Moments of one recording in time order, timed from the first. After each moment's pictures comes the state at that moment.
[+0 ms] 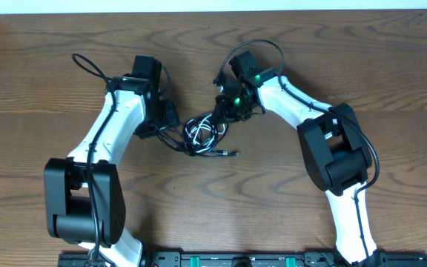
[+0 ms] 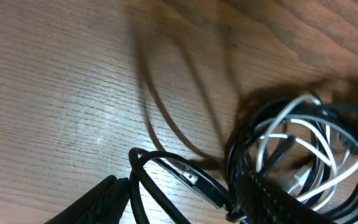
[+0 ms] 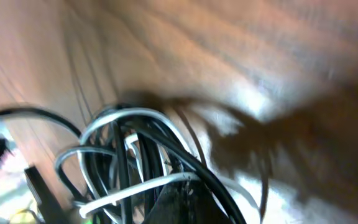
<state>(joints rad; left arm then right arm) -0.13 1.78 1.28 -0.93 0.07 -0.45 0.49 2.30 1.68 -0.63 -0.68 0.30</state>
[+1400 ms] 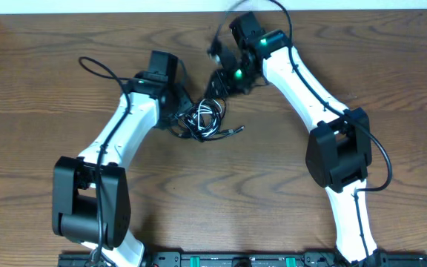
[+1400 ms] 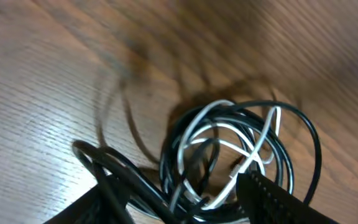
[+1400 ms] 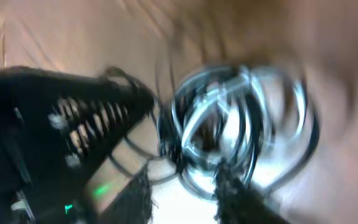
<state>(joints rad) -0.23 1.78 1.27 -0.71 0.06 -0.79 0.47 2.33 2.12 -1.18 -0.68 0.06</state>
